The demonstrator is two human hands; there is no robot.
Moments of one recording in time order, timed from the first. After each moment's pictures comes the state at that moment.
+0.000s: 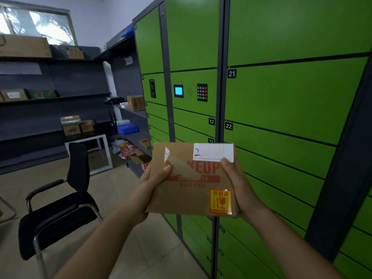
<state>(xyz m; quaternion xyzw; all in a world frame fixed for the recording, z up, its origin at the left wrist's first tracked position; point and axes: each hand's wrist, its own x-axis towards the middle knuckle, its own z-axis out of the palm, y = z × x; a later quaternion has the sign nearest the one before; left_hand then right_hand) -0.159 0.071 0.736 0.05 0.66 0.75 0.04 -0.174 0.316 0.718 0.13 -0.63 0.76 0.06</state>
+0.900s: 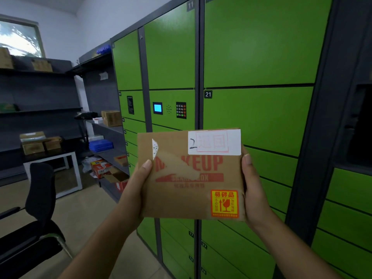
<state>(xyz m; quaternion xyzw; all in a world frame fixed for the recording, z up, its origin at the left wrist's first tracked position) -0.149 0.089 0.776 0.15 0.62 0.77 0.01 -0.120 0.334 0.779 0.18 -0.58 0.77 0.20</state>
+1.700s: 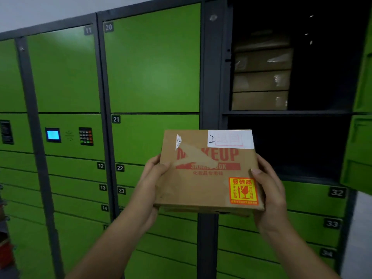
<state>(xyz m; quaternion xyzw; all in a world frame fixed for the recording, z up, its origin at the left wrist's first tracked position) -0.124 0.291 0.838 0.30 0.52 0.78 0.17 0.023 0.486 0.816 0.00 -0.55 0.67 0.50</state>
